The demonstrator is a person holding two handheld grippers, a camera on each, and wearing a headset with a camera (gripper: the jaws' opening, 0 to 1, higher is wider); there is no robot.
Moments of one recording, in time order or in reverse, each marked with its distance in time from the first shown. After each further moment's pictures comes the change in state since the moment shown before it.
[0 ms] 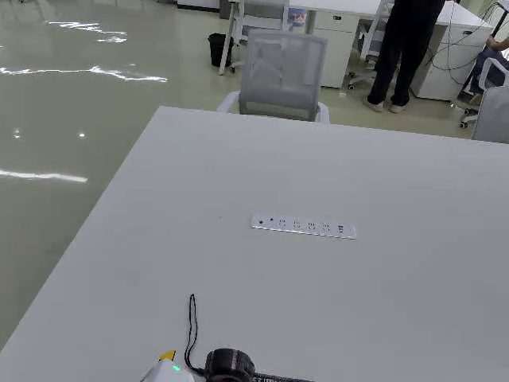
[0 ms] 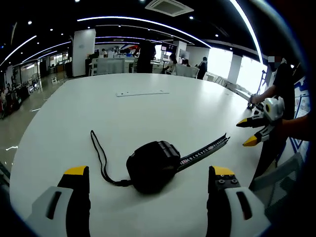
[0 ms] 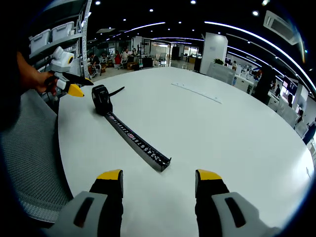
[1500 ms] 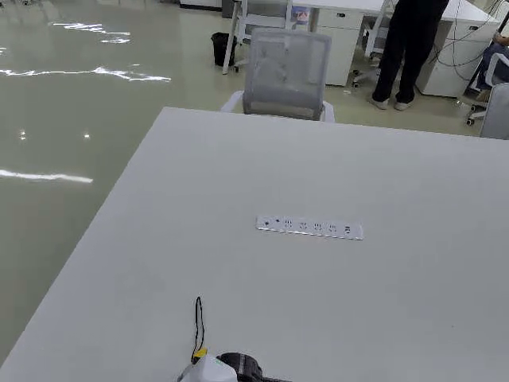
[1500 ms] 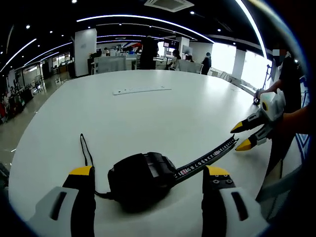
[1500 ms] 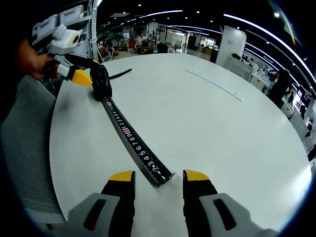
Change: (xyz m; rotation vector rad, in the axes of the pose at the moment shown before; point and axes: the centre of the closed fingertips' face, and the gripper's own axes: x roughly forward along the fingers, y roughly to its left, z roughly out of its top) left arm 0.041 -0.018 0.005 0.016 0.029 0.055; right arm 0.057 -0.003 -0.005 -0.115 0.132 0.095
